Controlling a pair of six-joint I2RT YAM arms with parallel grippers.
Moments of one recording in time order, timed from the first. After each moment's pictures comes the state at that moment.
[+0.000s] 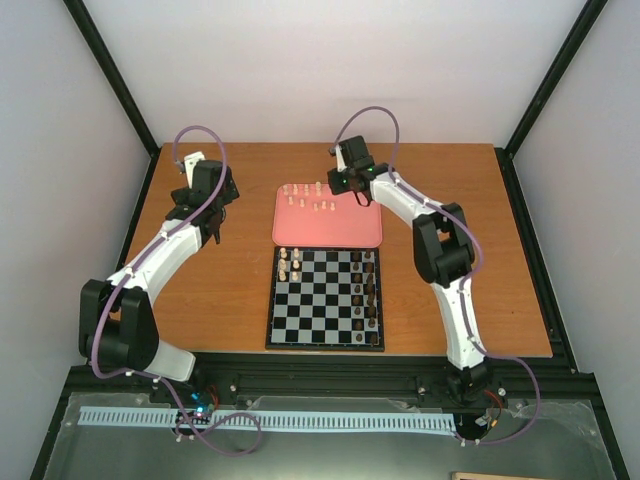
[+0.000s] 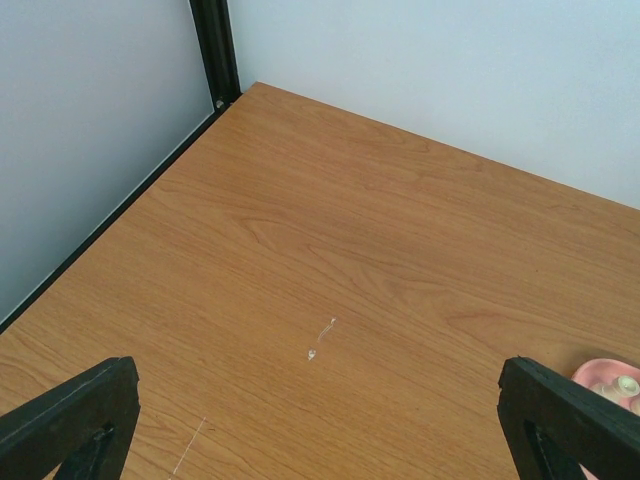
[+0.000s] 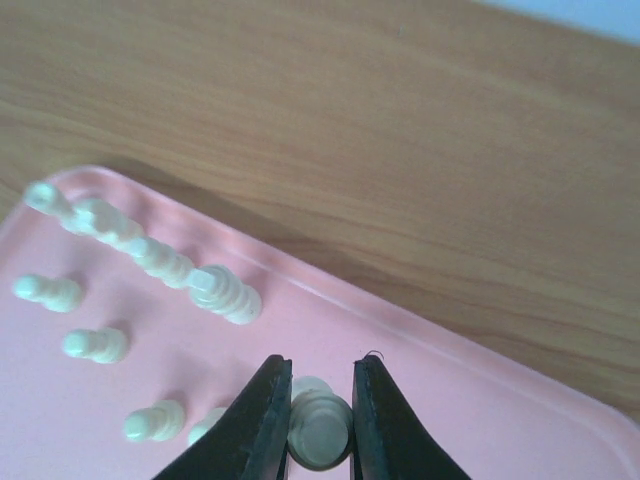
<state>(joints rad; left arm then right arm) -0.22 1.45 1.07 -0.22 -0.56 -0.42 0.47 2.35 1.97 -0.42 -0.04 0.07</state>
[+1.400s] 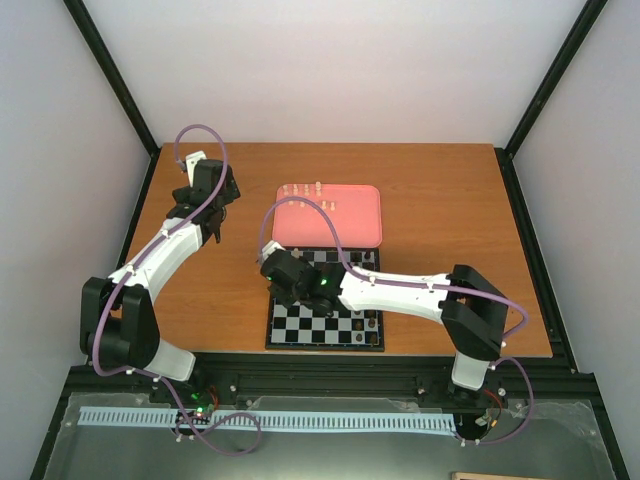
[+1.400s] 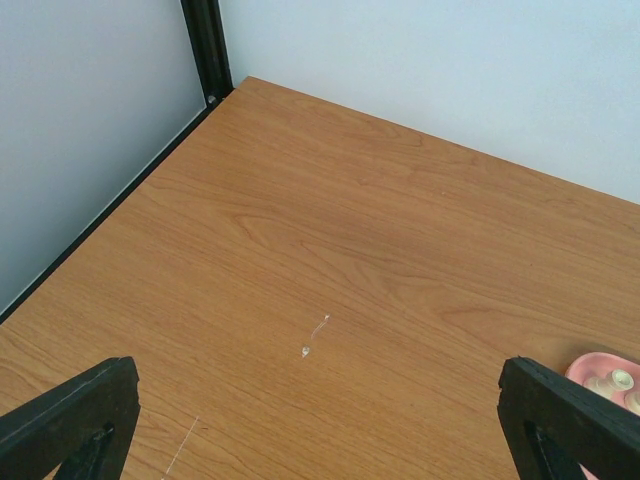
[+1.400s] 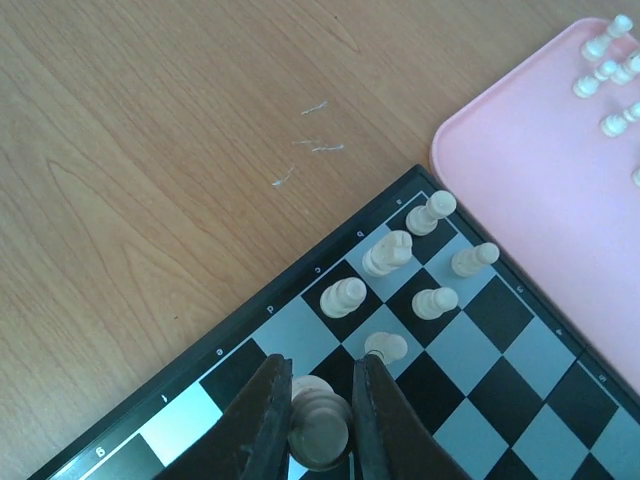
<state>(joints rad) -0.22 1.47 1.09 -0.23 -0.55 -0.41 1.19 1.77 1.30 -0.38 0.37 0.17</state>
